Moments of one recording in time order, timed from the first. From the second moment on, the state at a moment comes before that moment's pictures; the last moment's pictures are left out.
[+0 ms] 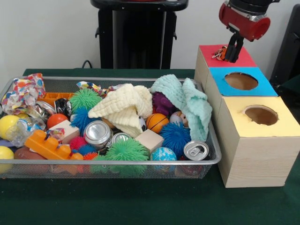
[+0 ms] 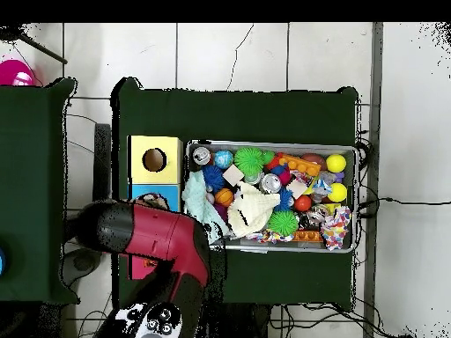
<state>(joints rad) 0.37 -0.62 -0.46 1.67 0.39 0.69 2.58</state>
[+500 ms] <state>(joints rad) 0.40 -0.67 -0.46 1.75 0.41 0.69 2.58</state>
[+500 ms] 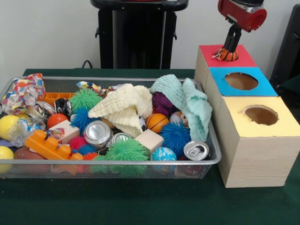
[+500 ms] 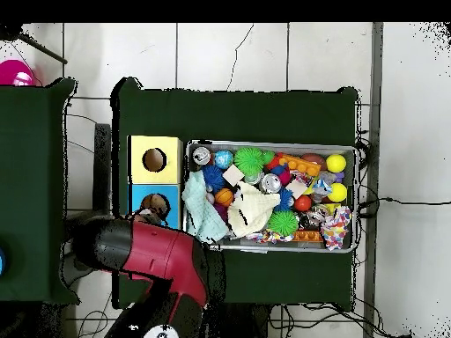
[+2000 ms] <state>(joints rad) 0.52 -0.65 -0.44 1.85 0.55 0.62 2.58</state>
